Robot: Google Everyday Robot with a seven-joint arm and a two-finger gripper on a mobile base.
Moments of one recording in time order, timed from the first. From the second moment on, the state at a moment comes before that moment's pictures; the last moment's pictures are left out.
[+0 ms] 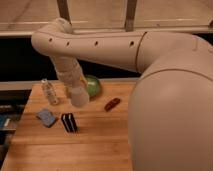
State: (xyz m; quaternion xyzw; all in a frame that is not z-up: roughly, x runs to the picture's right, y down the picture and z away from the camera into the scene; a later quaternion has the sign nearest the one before) arm -0.130 0.006 0.626 -0.26 0.20 0.44 0.84
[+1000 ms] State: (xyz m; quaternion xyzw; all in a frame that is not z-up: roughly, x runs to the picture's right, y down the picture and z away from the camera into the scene) arm -0.173 0.038 0.627 -0.30 0.18 0.39 0.85
